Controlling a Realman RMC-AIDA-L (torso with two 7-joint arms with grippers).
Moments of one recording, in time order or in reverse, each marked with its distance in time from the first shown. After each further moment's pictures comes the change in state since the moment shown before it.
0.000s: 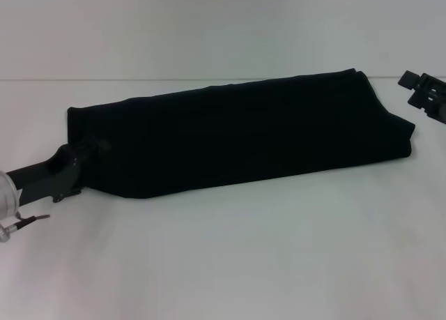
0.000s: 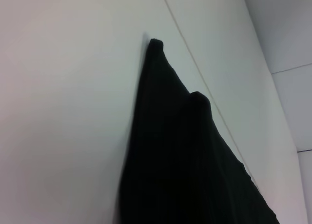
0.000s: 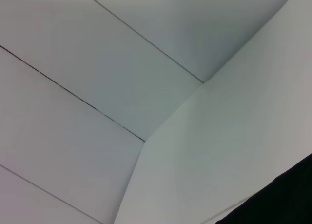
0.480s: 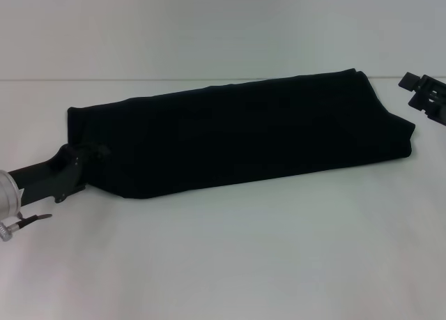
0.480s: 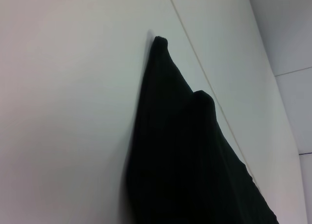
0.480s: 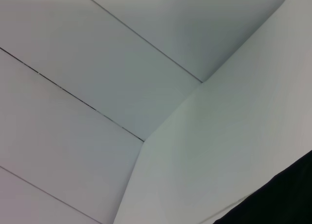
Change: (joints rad) left arm -0.001 -0.004 0.012 0.006 0.001 -0.007 -0.033; right arm -0.003 0.000 0.003 0.004 0.000 -0.001 0.000
